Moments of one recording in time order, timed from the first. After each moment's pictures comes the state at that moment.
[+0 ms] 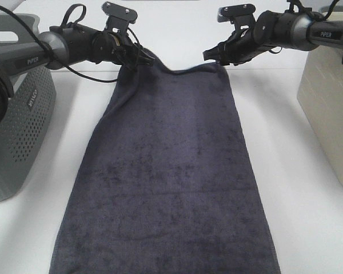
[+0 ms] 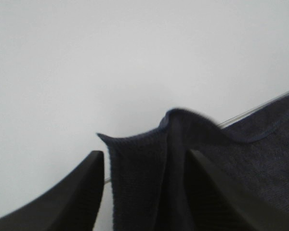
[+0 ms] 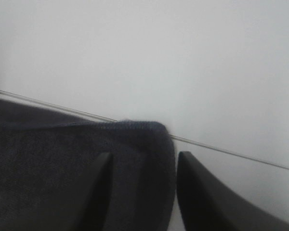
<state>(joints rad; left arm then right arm) -0.31 2.70 -2.32 0.12 0.19 0.00 0.19 2.56 -2.10 0.16 0.25 -0.25</state>
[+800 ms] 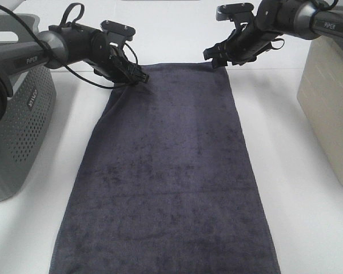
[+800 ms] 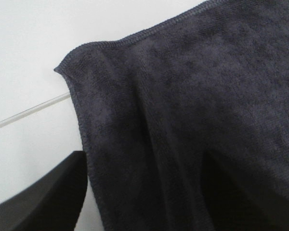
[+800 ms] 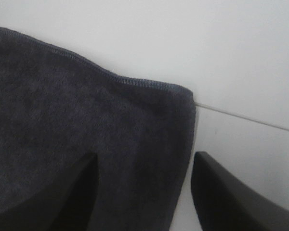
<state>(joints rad) -0.31 2.69 -2.32 0.10 0.48 0.00 0.19 2.56 -2.19 0.16 0.53 -0.23</state>
